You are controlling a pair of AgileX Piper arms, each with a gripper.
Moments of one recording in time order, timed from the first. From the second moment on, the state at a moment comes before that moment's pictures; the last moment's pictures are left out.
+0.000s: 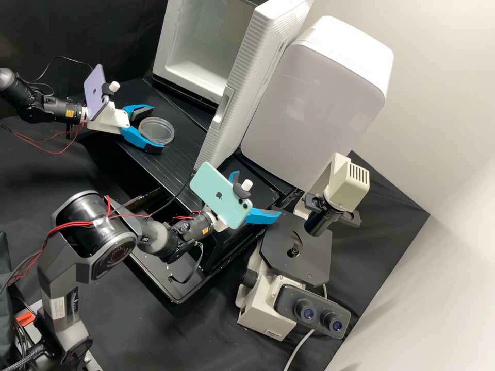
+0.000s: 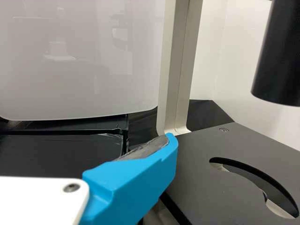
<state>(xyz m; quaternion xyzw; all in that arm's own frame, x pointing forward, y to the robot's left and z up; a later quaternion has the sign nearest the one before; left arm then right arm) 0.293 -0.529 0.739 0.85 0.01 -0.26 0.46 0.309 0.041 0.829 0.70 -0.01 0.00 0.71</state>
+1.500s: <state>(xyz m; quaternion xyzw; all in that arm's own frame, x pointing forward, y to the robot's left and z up) 0.291 -0.527 0.738 0.85 0.01 -0.26 0.47 0.309 0.041 0.829 0.70 -0.01 0.00 0.71</state>
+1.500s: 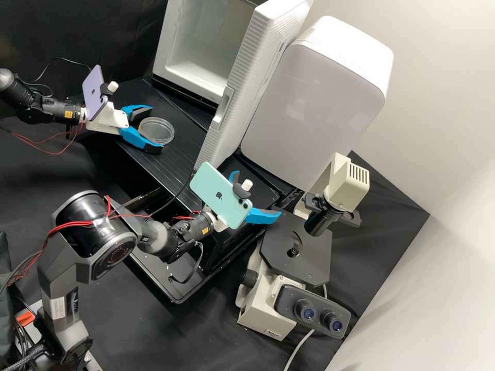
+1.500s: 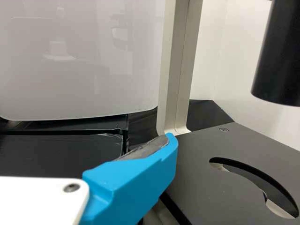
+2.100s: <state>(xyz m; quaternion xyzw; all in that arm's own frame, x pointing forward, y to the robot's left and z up) 0.291 -0.528 0.738 0.85 0.00 -0.26 0.47 0.309 0.041 0.829 0.70 -0.01 0.00 0.71</state>
